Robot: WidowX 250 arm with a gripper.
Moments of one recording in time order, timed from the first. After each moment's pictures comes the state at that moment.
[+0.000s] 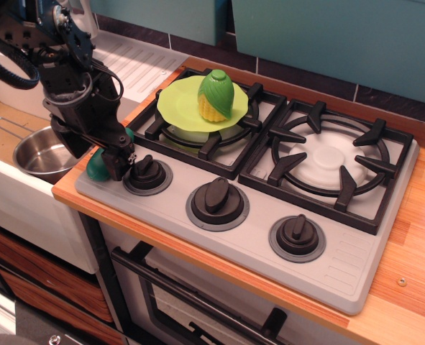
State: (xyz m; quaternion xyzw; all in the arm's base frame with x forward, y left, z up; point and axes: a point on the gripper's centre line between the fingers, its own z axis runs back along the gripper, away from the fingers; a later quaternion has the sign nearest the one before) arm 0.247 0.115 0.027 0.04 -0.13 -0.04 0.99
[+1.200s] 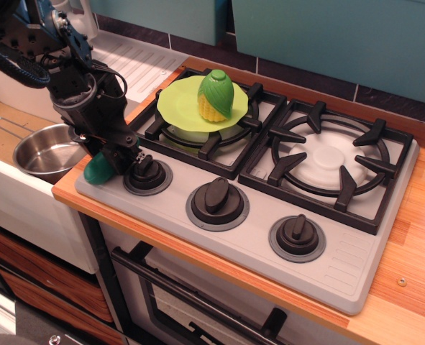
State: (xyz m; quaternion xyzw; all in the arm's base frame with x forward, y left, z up) arm 0.254 0.110 0.021 0.01 -0.14 -0.05 0.99
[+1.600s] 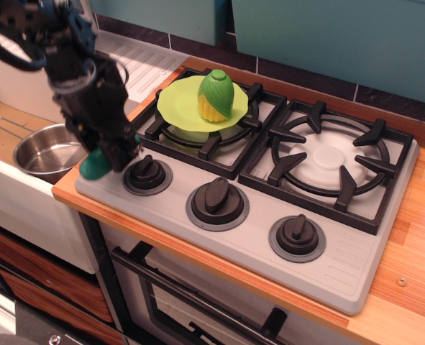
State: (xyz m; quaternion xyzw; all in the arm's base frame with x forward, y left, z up) arm 0.248 0.108 0.044 0.01 -0.11 -0.06 0.99
